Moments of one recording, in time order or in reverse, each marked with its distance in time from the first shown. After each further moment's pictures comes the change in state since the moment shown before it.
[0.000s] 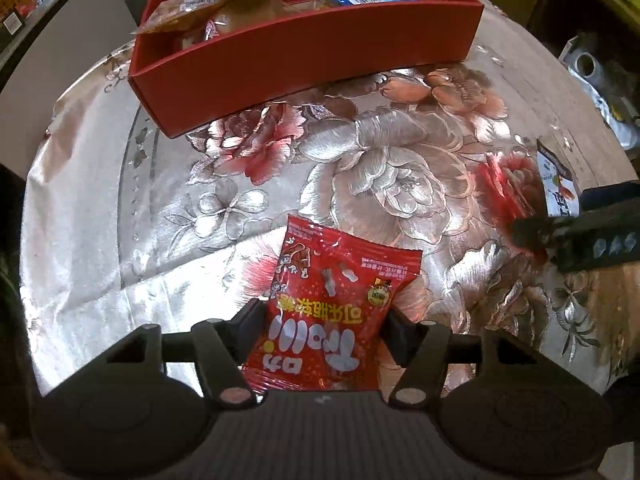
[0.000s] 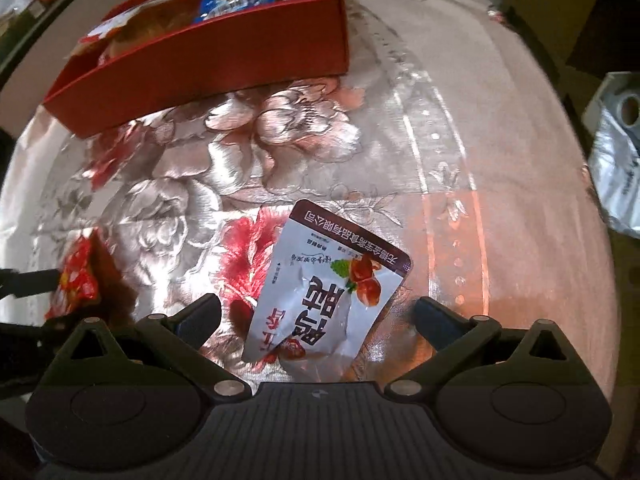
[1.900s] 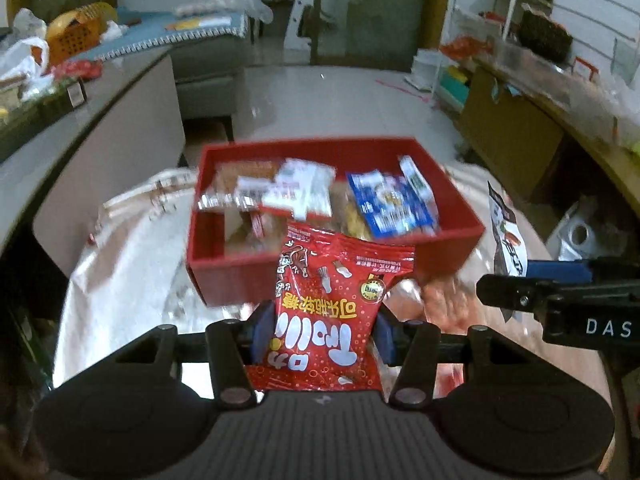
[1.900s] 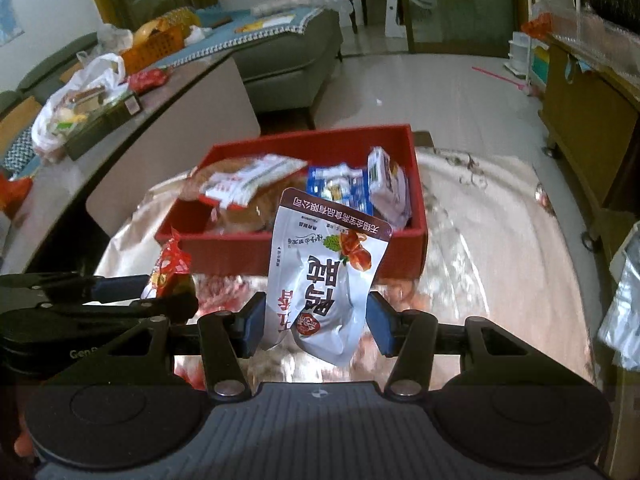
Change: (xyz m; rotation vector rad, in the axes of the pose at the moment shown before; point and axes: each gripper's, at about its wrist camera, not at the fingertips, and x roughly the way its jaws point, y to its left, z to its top) left arm -0.074 0.023 0.061 -0.195 -0.397 -0.014; right arm -0.090 0.013 0.071 -0.096 -0.341 0.200
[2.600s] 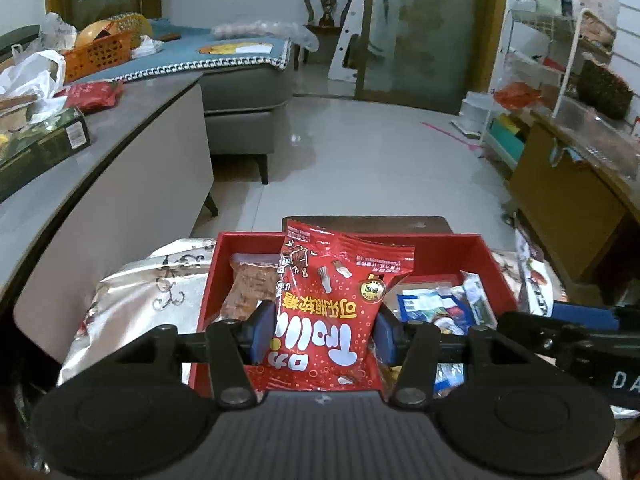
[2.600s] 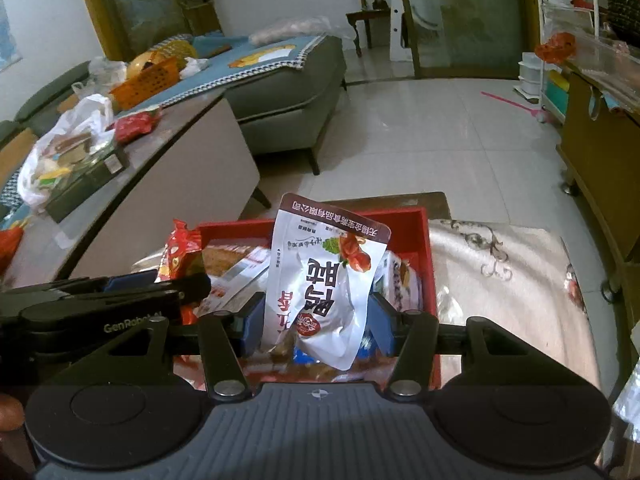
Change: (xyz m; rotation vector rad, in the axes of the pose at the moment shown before) left arm 0.075 0.014 0.085 -0.095 -0.074 0.098; right arm 0.061 -0.016 0.083 0.021 -0.052 0.019
